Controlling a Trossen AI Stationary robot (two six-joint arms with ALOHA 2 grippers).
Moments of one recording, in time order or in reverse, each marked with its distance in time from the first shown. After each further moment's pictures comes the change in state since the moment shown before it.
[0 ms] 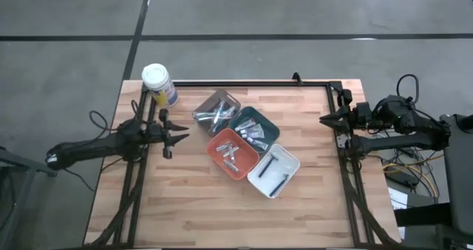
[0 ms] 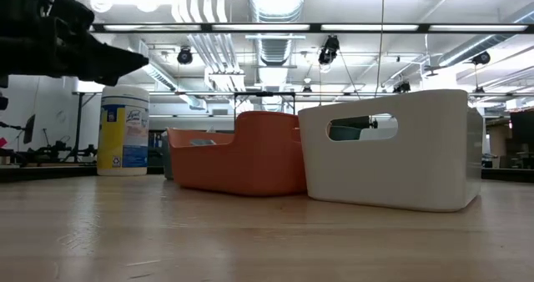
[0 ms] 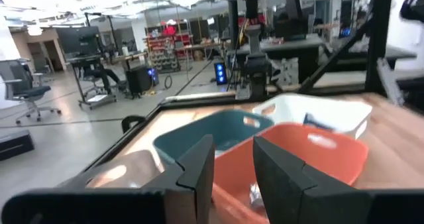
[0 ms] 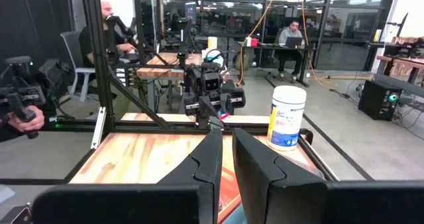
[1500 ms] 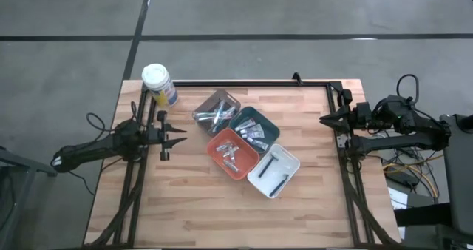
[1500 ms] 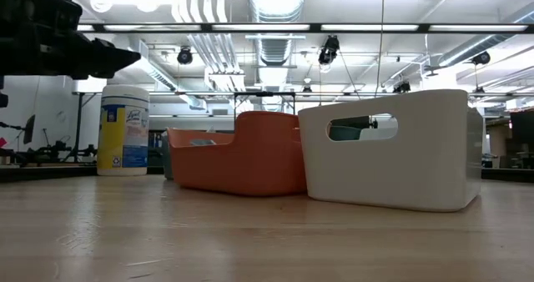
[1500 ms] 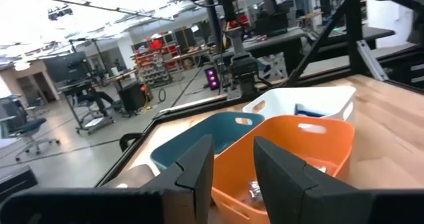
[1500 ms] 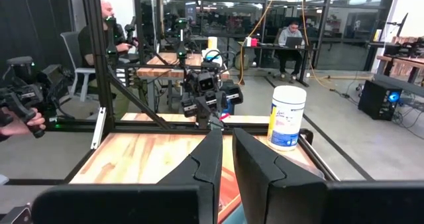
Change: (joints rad) left arm 0.004 -0.150 -0.002 -0.159 0.077 0.153; right arm 0.000 0.000 0.000 0.000 0.000 0.001
